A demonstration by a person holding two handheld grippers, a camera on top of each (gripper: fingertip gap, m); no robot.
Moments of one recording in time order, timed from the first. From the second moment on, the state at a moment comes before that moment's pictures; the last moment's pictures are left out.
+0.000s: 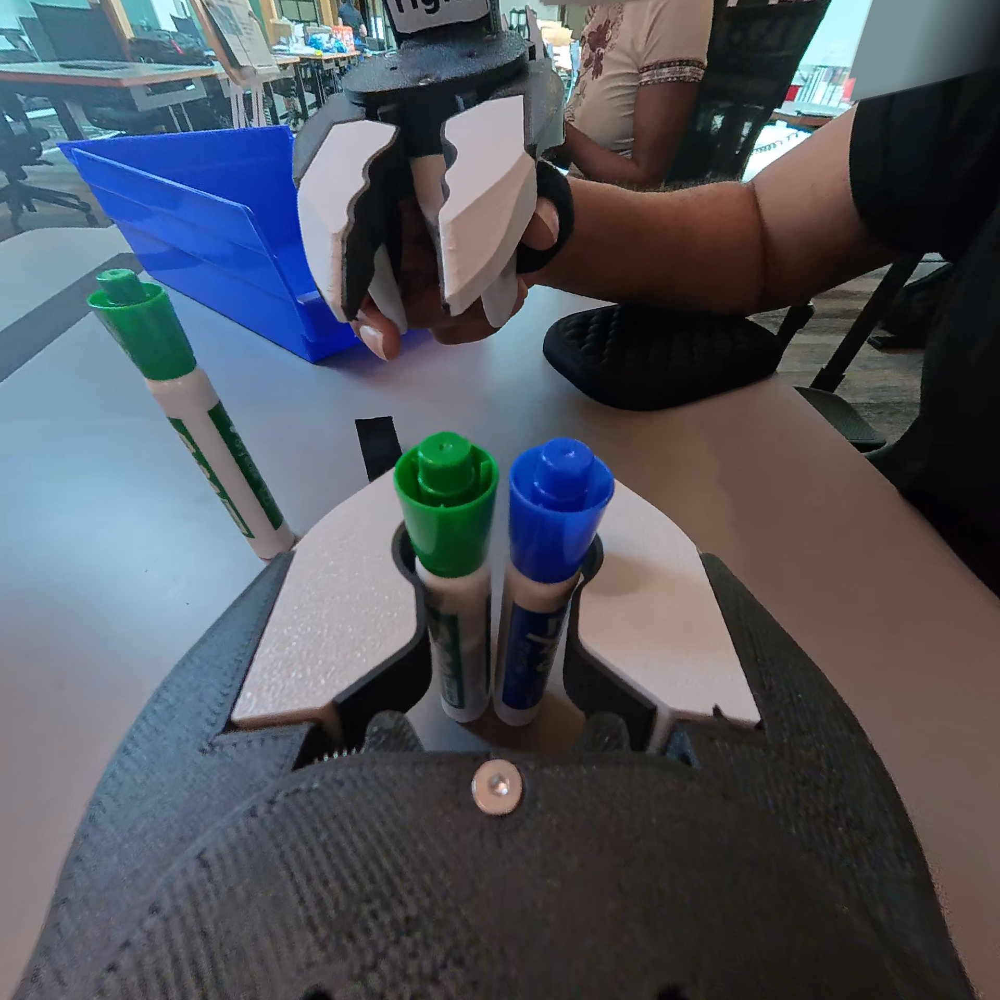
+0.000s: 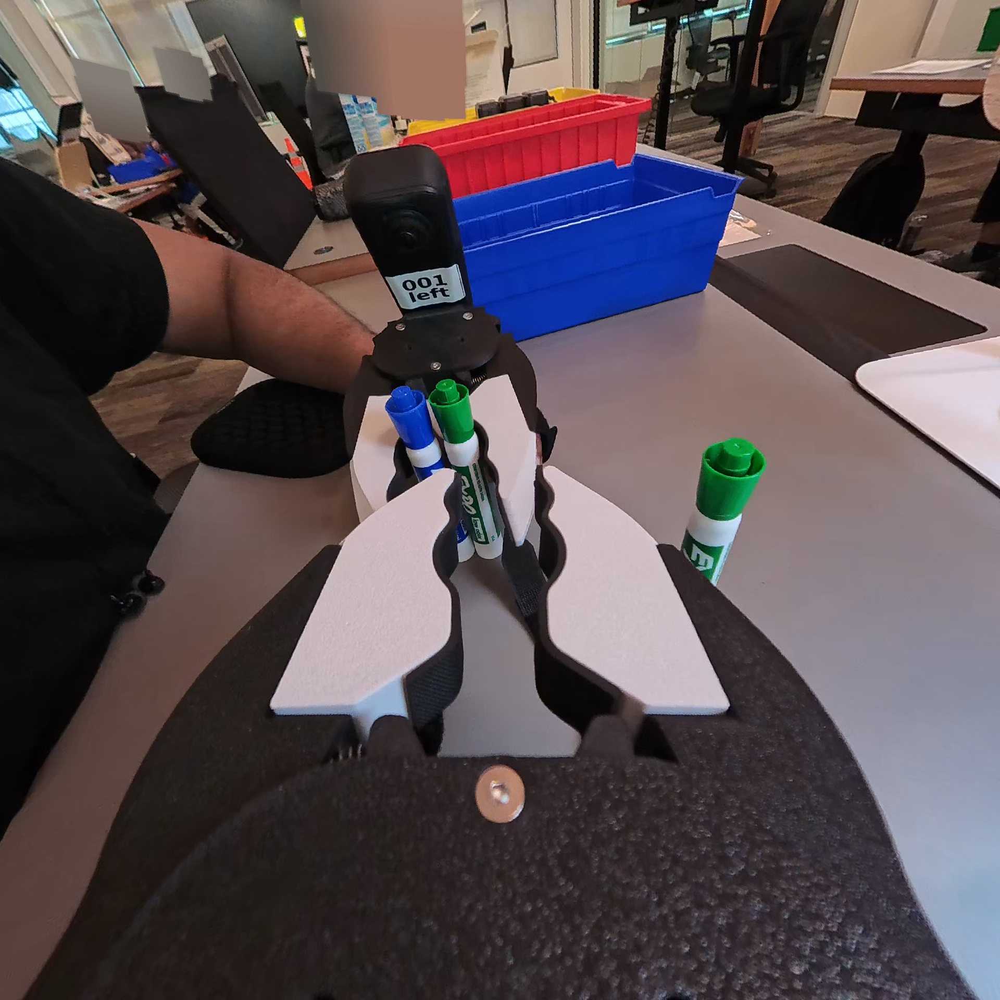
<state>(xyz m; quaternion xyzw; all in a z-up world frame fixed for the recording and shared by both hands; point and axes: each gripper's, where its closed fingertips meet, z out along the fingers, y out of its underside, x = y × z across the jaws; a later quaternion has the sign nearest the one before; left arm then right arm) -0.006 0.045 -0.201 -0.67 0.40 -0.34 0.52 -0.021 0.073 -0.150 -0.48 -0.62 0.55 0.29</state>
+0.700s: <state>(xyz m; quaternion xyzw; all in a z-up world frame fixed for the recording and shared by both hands) -0.007 0.039 -0.237 -0.72 0.46 -0.29 0.42 -0.020 0.074 -0.152 -0.48 -0.62 0.55 0.30</state>
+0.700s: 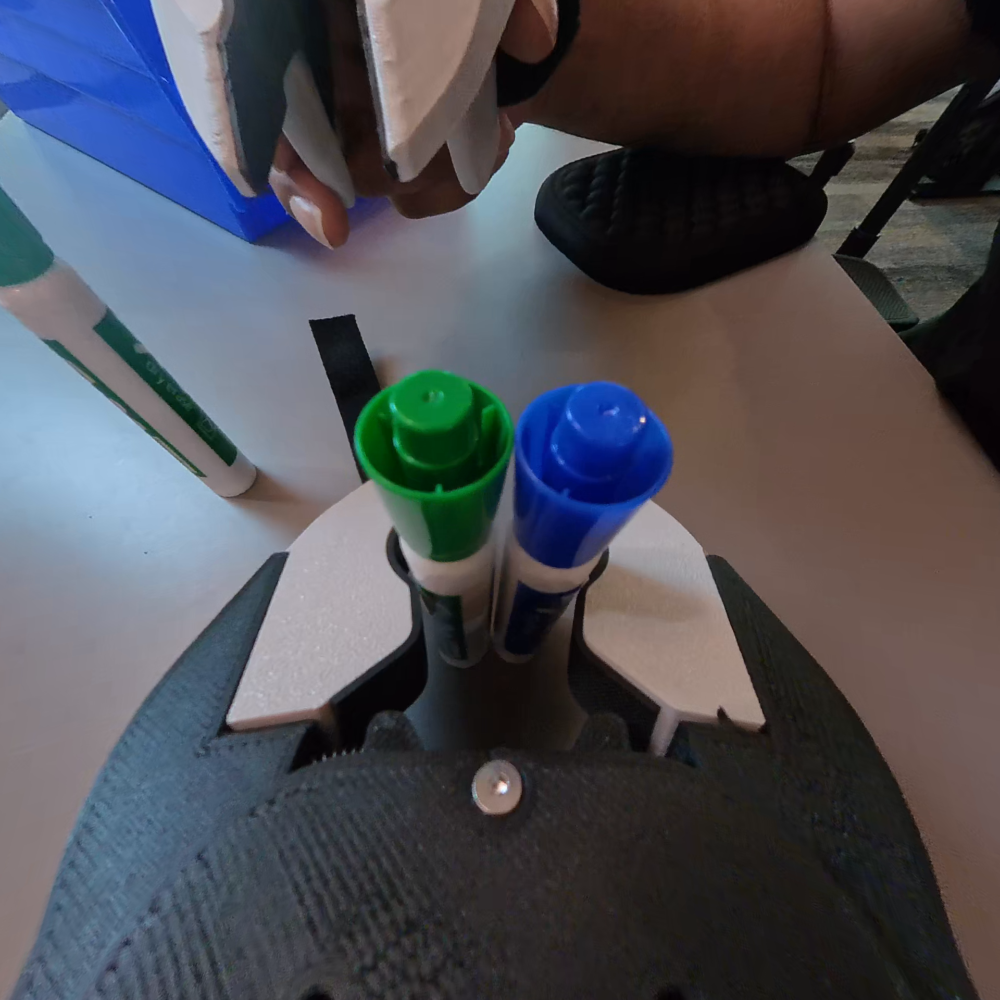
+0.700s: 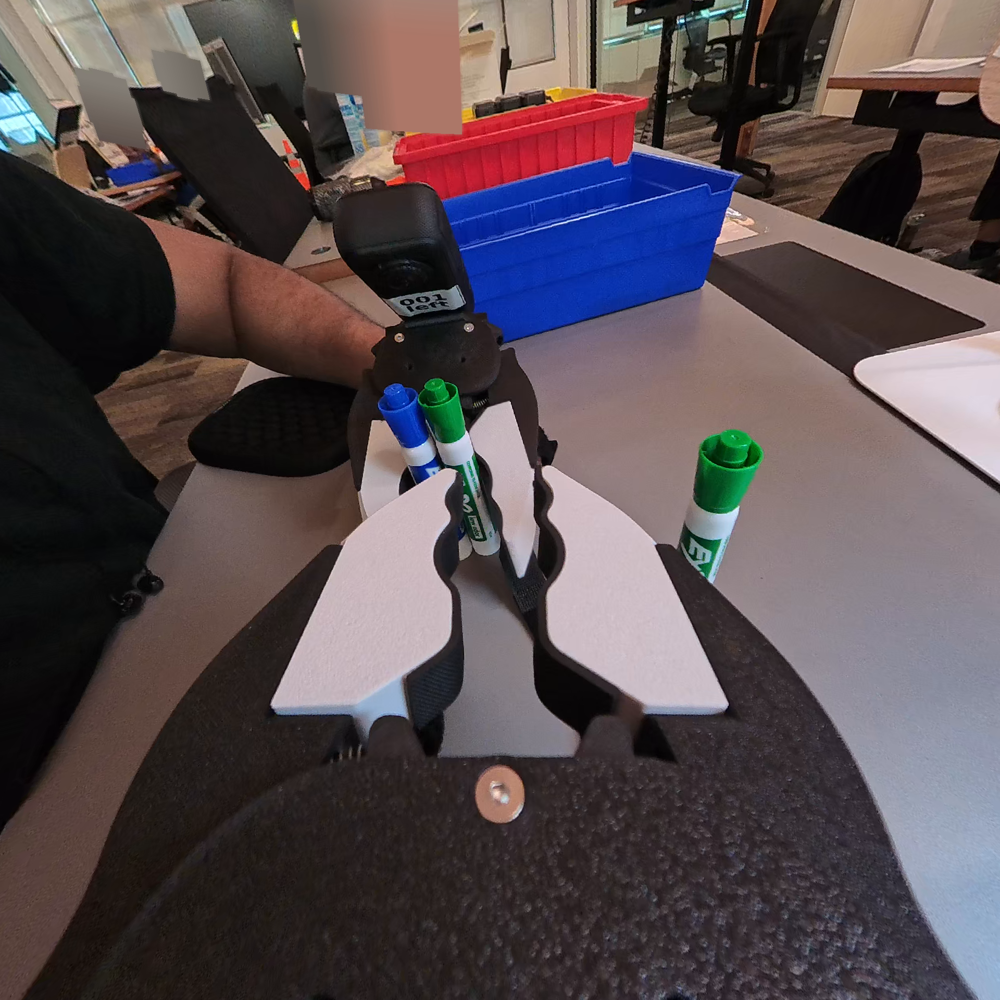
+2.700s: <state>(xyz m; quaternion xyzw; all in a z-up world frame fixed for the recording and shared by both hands) -0.056 0.016 -0.228 -0.83 0.52 -0.09 0.20 -0.036 0.010 -0.160 -0.28 -0.77 0.27 0.50</state>
